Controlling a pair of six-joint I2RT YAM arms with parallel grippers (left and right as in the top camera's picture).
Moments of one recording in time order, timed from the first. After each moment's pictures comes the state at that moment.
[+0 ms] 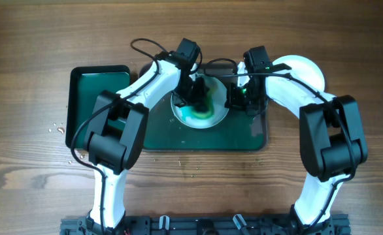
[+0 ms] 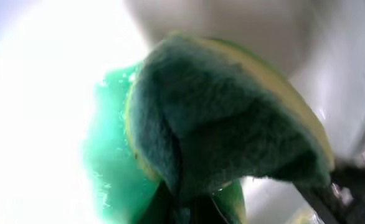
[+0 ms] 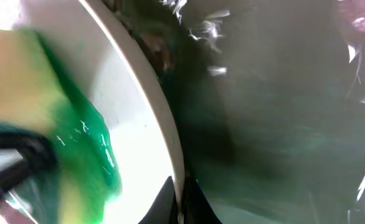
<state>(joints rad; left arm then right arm) -0.46 2.18 1.60 -0.84 0.28 -0.63 0.26 2.02 1.26 -0.63 -0.43 0.33</state>
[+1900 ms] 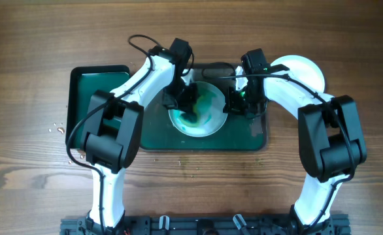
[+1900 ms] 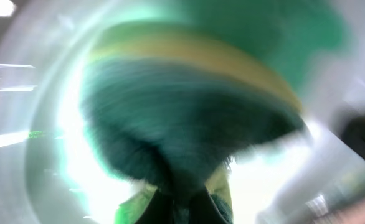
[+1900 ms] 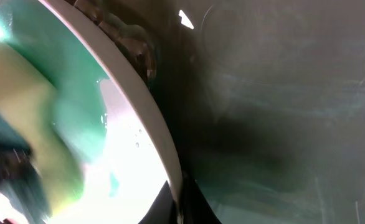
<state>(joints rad) -0.43 2.18 1.62 -1.04 0.37 -0.30 0.27 2.02 1.25 -0.68 -0.46 0.33</state>
